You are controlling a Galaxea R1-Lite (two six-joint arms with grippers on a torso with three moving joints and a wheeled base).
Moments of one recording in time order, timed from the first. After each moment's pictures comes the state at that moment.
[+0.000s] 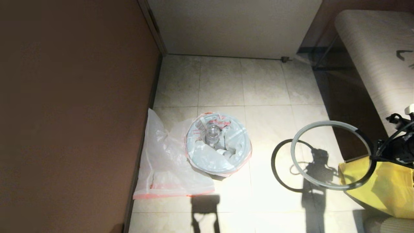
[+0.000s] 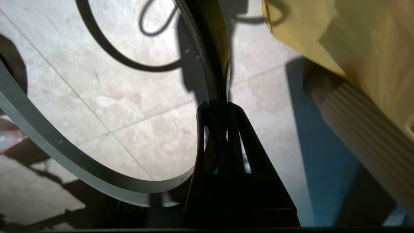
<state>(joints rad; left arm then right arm) 0.01 0.00 -0.01 0.00 0.00 -0.02 -0.36 1.89 -1.16 0.14 0.10 0.11</state>
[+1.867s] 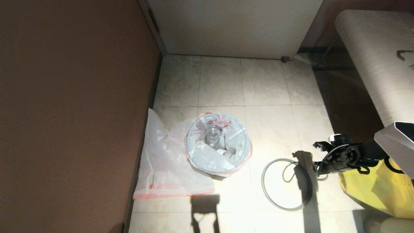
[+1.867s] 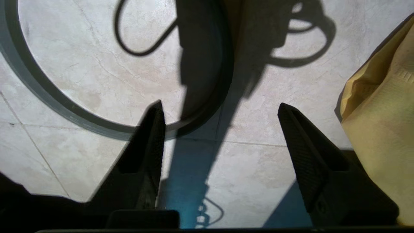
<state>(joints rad) 0.01 0.00 -0.01 0.00 0.00 -0.02 -0.17 2.56 -1.53 -0.08 0.08 -0.24</state>
